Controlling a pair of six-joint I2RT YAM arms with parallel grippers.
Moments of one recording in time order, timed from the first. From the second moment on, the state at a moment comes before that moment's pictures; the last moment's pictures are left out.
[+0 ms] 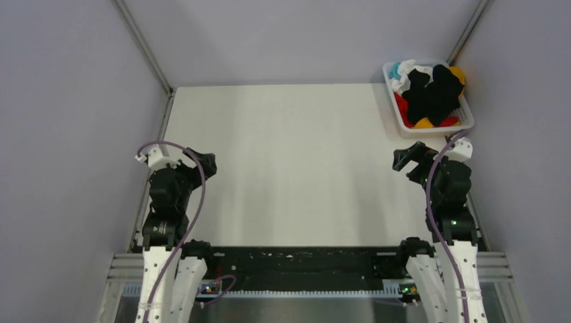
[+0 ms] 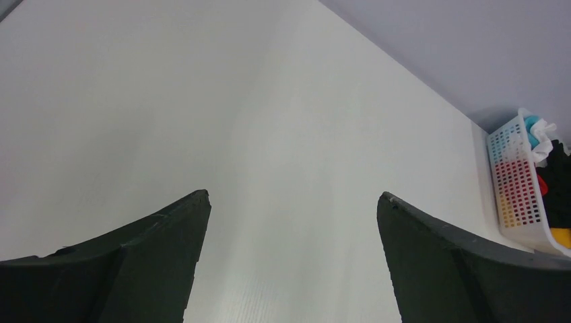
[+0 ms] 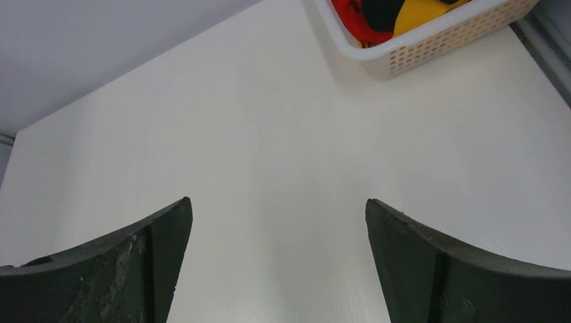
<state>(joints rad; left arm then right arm) 0.00 0.50 0.66 -0.43 -0.05 -0.60 -0.03 0.50 0.68 -0.43 0.01 0.42</state>
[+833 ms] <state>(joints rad) 0.00 0.59 0.64 -0.36 -0.08 -0.62 -0.16 1.78 1.61 -0.35 0.20 0.27</state>
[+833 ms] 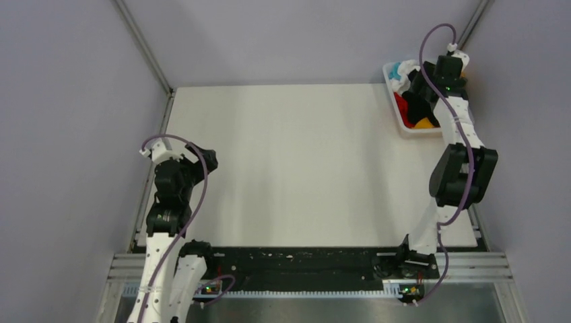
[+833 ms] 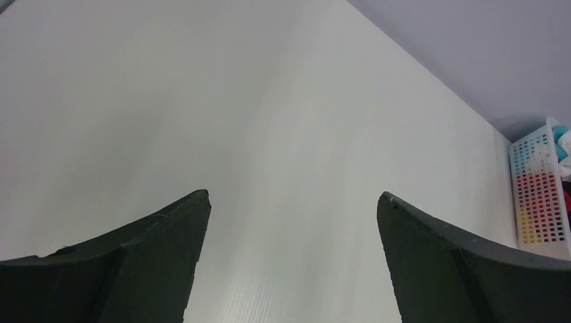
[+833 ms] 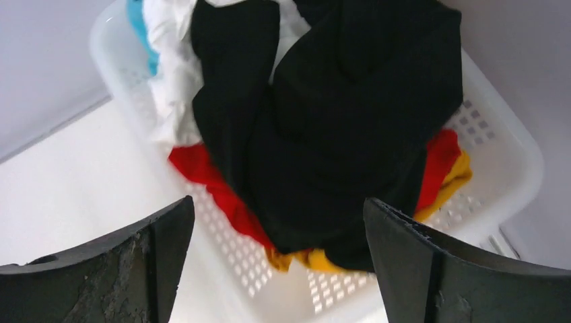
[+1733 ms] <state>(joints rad) 0.00 0.56 0.63 -0.35 -0.07 -0.62 -0.12 1.75 2.15 -0.39 -0.12 0.27</state>
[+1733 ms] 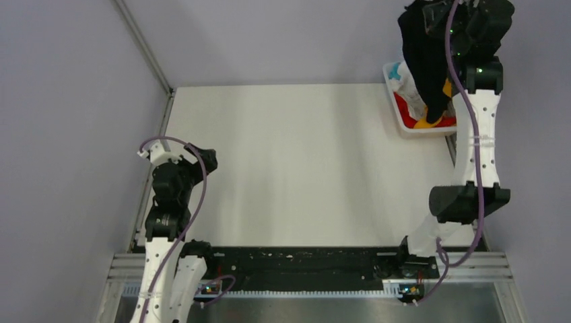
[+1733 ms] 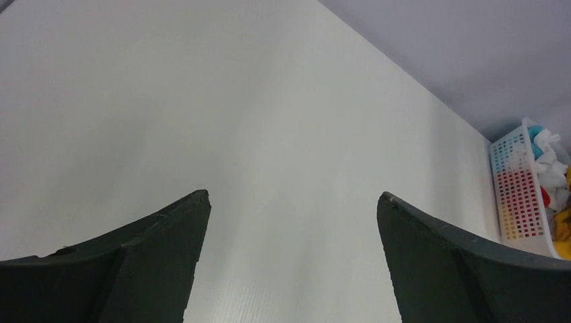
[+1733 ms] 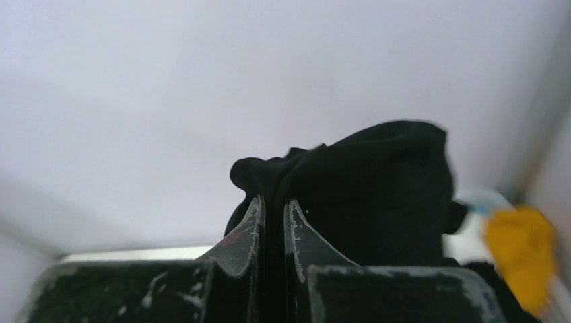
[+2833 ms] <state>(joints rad) 0.00 0.56 0.63 -0.63 0.03 -0.72 0.36 1.11 0.76 -0.28 0.25 0.40</state>
